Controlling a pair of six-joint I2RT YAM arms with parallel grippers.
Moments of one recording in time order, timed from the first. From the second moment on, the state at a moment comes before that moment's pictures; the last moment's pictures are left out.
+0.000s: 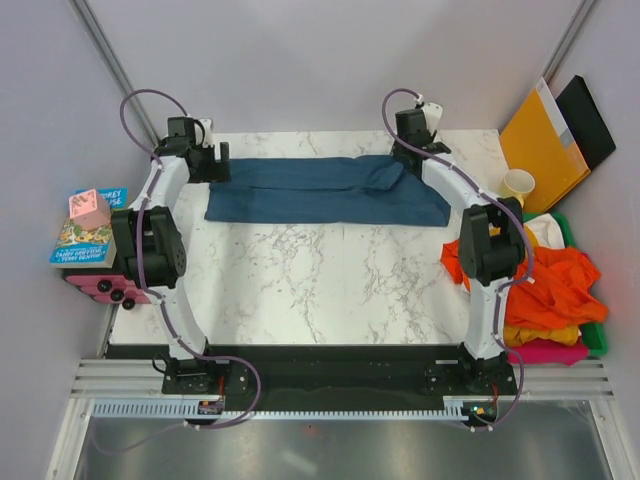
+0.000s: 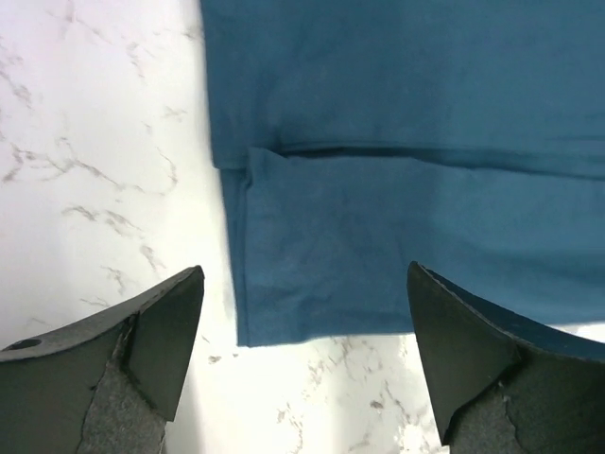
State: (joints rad) left arm 0.08 2.02 1.71 -0.57 0.09 0.06; right arm 0.27 2.13 1.83 -0.32 0.45 0.47
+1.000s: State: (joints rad) left arm 0.01 2.12 1.59 -0.60 0.21 0.06; right arm 0.37 2.23 1.69 -0.29 0.40 0.54
